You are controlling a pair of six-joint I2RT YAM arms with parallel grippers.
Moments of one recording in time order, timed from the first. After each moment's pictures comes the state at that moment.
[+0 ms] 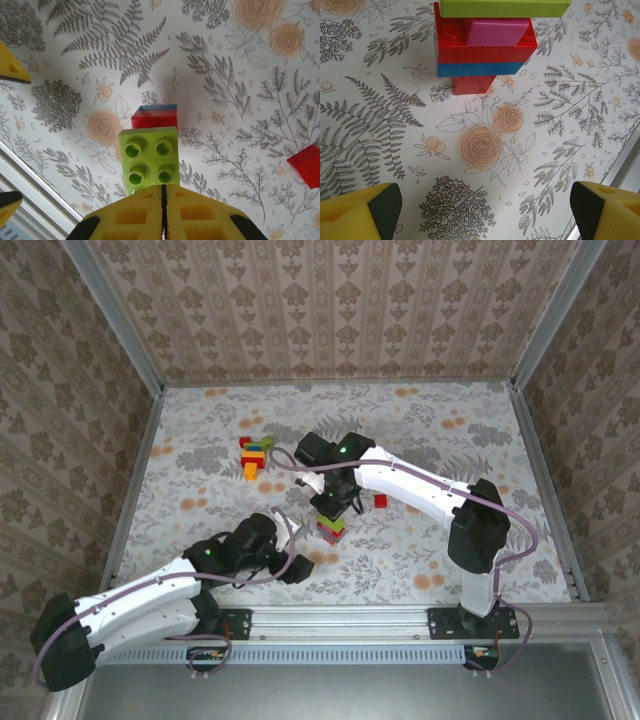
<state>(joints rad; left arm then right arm) -0.98 0.82 0.42 -0.40 0.11 -0.26 0.87 1.88 1.70 -1.22 -0.04 0.03</state>
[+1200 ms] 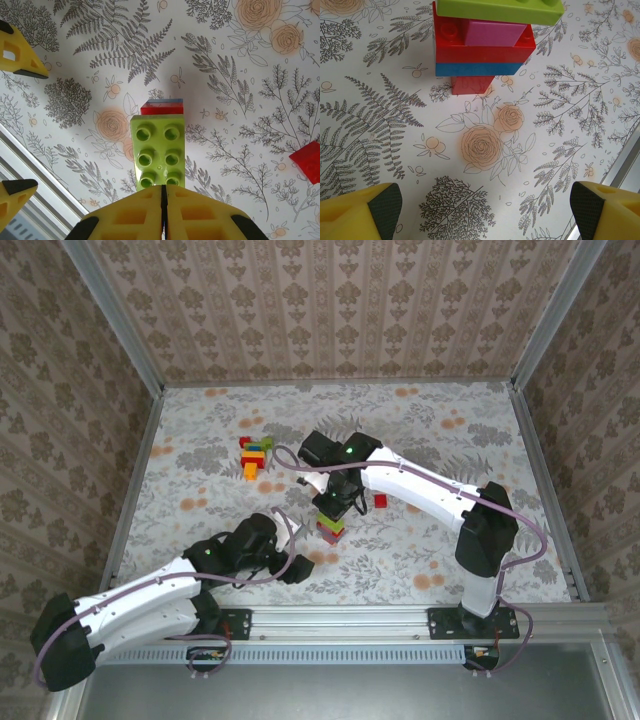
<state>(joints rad) -0.98 0.82 0.42 -0.40 0.11 -0.26 0.87 1.83 1.68 -1.21 -0.06 0.03</state>
